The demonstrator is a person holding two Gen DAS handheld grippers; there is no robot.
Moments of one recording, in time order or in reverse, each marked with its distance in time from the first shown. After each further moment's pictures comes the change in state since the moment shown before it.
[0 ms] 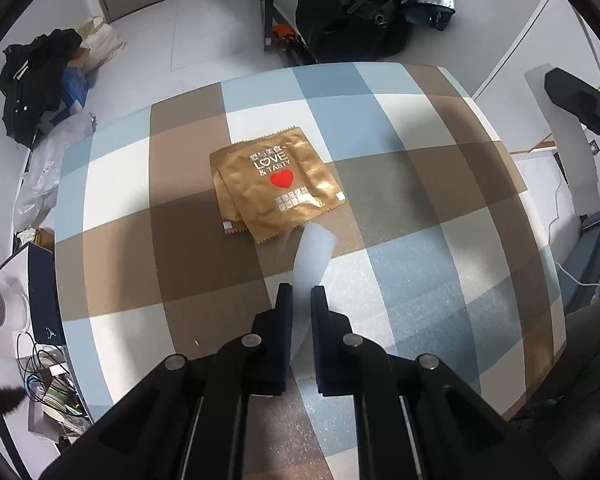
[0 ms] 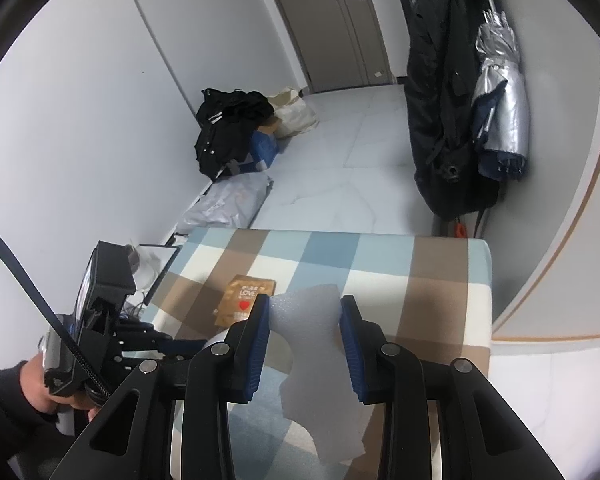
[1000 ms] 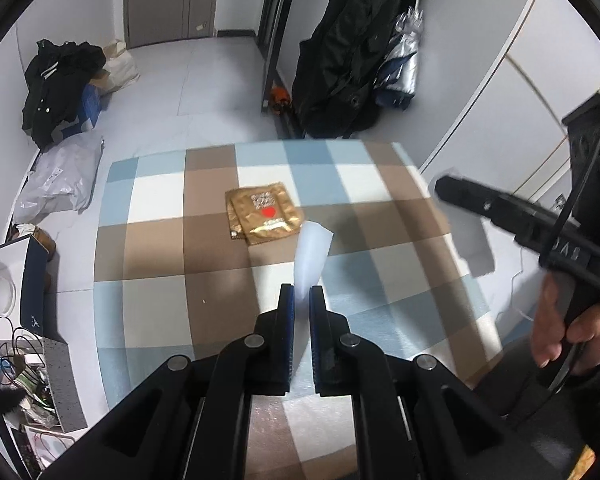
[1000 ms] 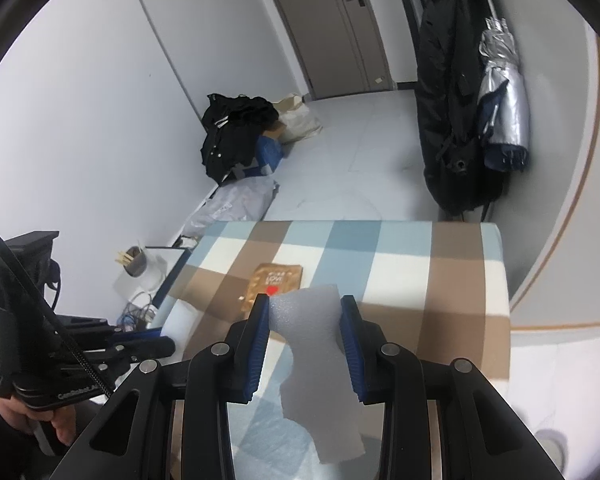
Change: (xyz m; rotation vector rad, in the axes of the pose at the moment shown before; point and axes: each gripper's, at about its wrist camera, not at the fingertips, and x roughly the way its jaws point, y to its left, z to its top) left arm -0.080 -0.002 -0.029 -0.088 -0.257 -0.118; right arm -0.016 0.028 -0.027 0.034 -0.025 0.014
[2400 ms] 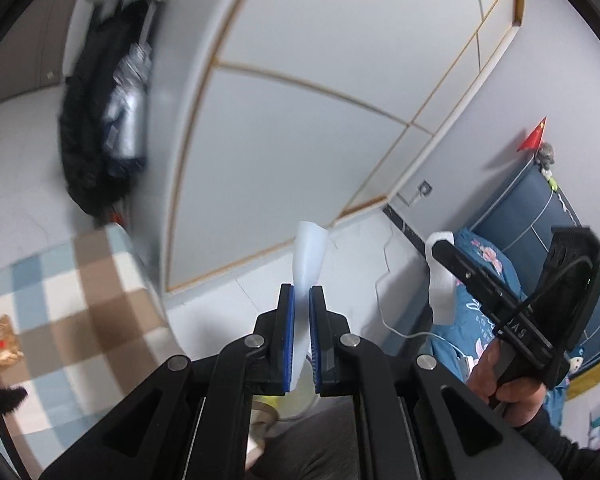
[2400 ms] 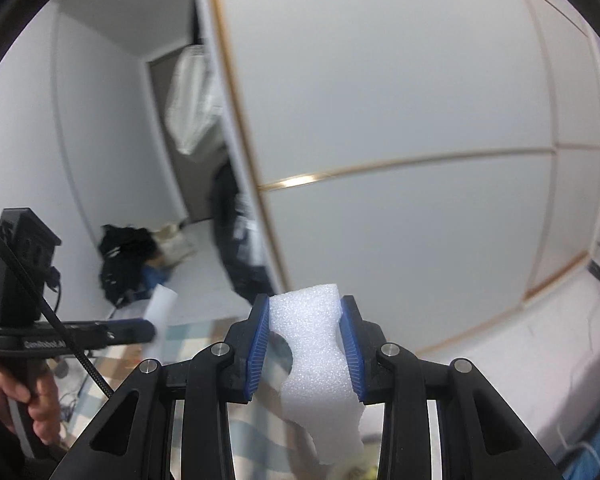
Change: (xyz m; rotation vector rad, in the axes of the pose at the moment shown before) left arm 0.012 -0.246 0.060 0.213 -0.035 -0.461; right arm -0.293 -0.147 -0.062 0.200 -0.424 -0.449
